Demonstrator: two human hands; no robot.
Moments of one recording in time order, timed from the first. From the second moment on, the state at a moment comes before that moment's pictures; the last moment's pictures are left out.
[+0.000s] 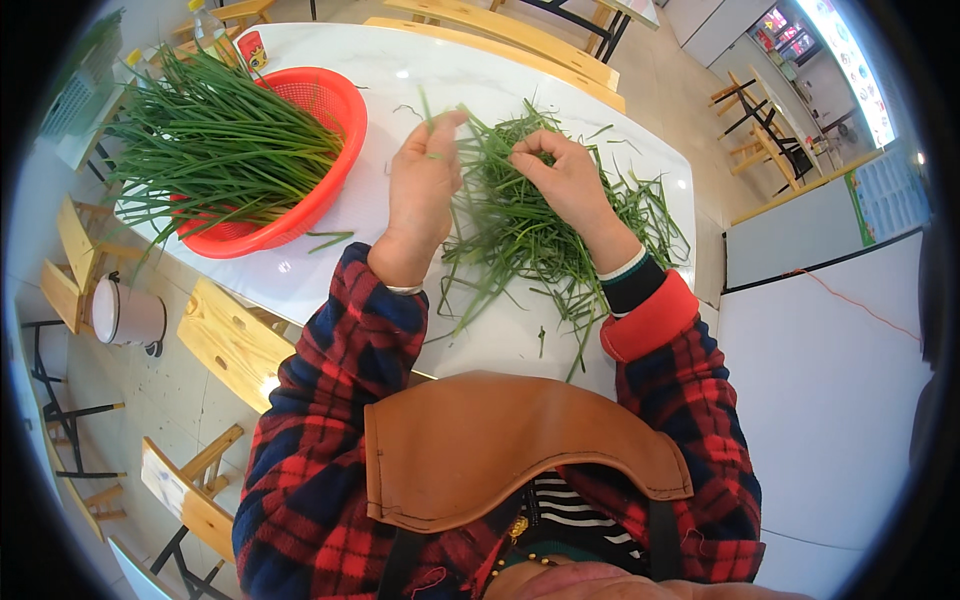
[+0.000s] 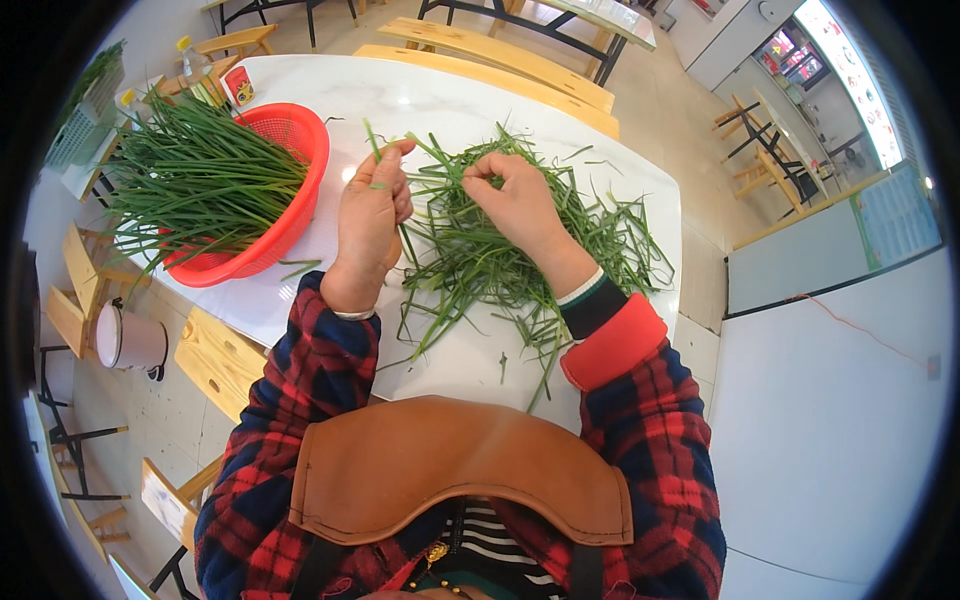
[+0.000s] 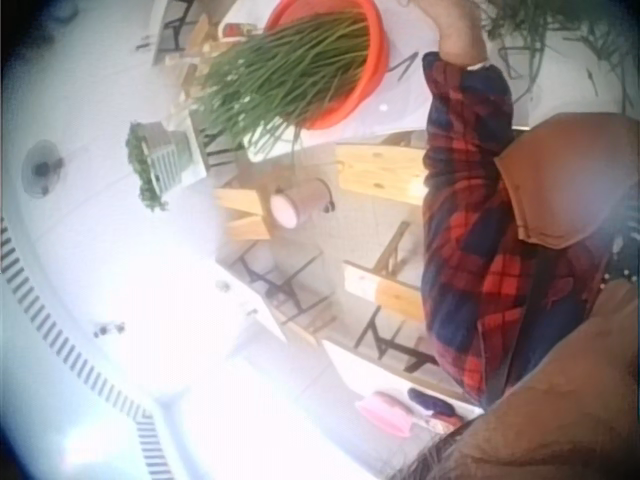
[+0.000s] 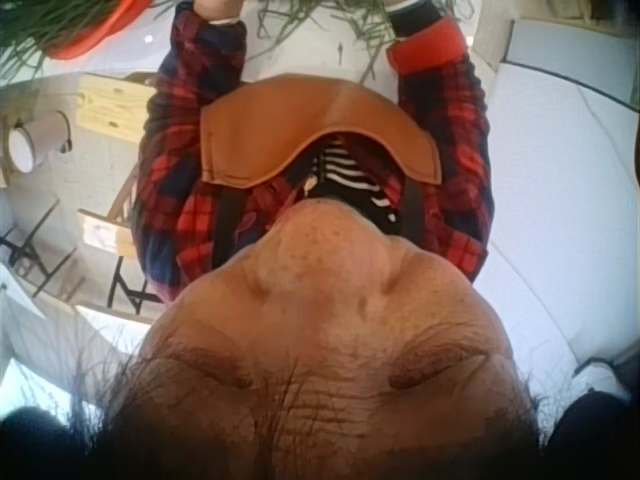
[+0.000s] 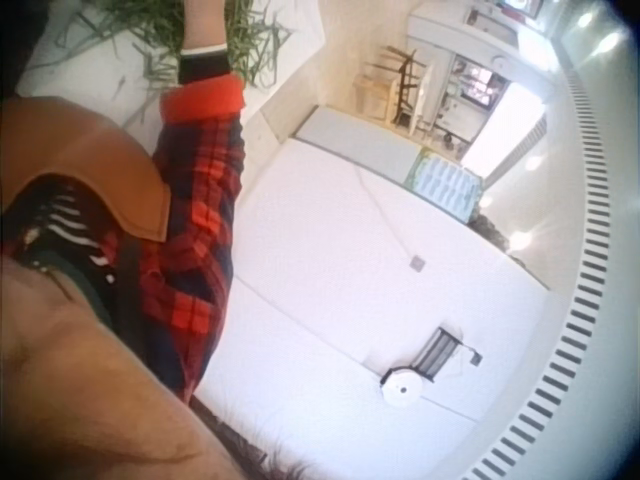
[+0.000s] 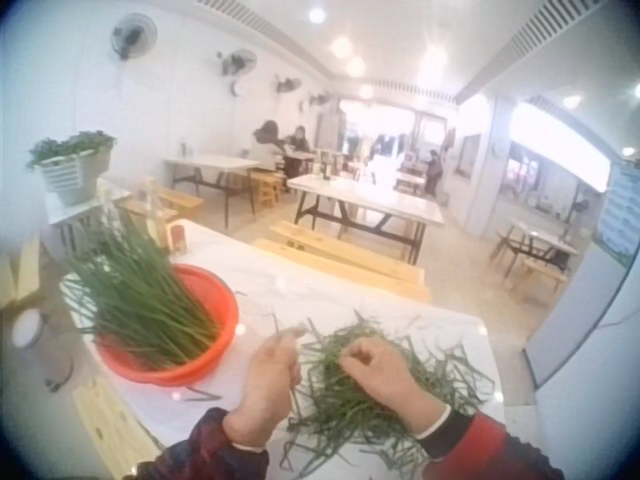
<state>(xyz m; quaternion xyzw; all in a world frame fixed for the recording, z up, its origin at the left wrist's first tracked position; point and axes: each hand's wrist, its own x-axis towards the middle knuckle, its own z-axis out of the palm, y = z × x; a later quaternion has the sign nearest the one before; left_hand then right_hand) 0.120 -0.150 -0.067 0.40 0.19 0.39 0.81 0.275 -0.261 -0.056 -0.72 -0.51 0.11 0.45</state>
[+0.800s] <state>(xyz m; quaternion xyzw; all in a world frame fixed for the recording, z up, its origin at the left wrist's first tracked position) 0.101 -0.136 -0.053 0.32 0.12 0.47 0.81 0.318 -0.336 -0.034 -0.76 -0.65 -0.04 0.09</state>
